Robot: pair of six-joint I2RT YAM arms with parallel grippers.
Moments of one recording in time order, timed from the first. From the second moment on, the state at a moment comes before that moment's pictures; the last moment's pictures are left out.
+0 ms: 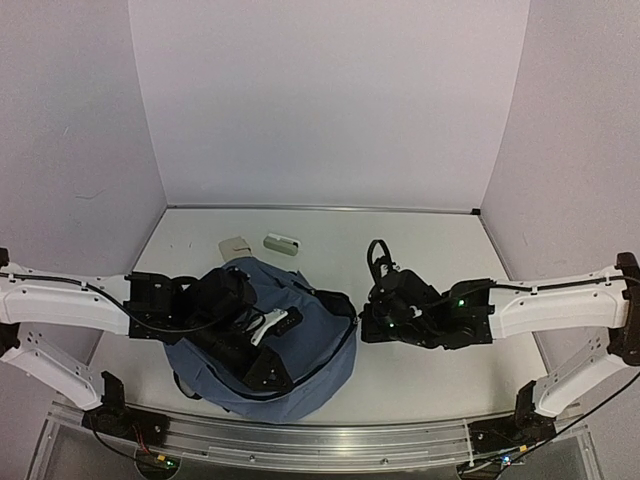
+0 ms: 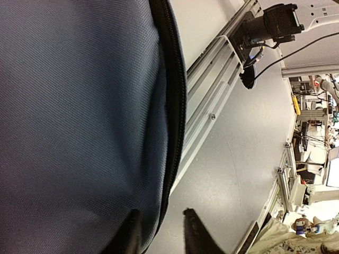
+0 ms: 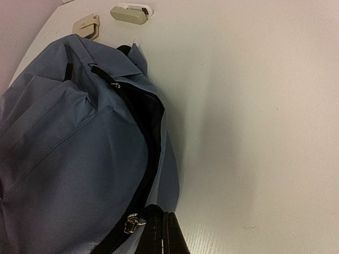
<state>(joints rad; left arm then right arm) -1.22 1.29 0.88 -0.46 0.41 -0.65 1.17 1.44 0.94 -0.37 0.48 0.84</state>
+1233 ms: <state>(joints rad) -1.19 1.77 1.24 -0.26 0.15 -0.61 1.16 1.35 0.84 -0.29 0.42 0.86</state>
